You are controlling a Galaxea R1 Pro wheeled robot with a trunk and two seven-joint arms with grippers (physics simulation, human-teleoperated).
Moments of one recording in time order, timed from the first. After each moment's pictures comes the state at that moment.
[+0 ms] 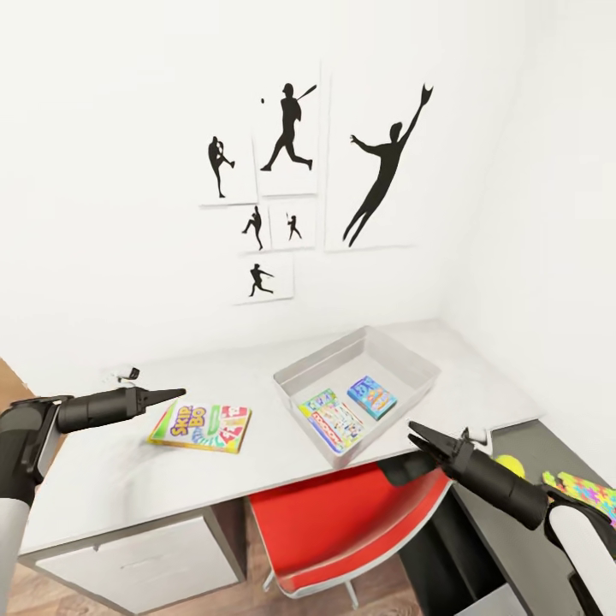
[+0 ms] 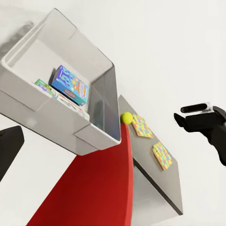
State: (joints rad) left arm -0.73 0.35 0.29 -0.99 -0.01 0.82 -1.57; right arm -0.17 -0.28 -0.12 -1.58 -1.12 0.84 0.59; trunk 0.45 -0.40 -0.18
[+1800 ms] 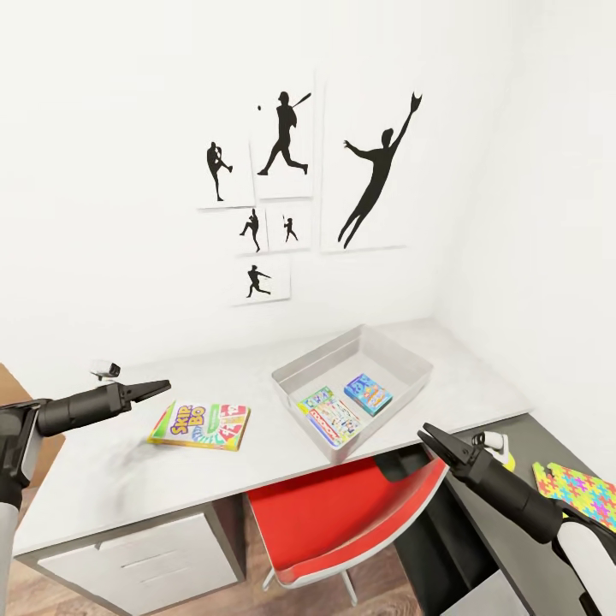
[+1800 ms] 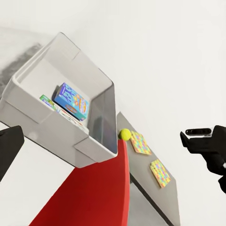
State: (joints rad) left arm -0.72 0.36 0.41 -0.99 -0.02 0.85 -1.57; right arm -0.12 -0.28 -0.14 -1.57 -1.11 0.71 0.73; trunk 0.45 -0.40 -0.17
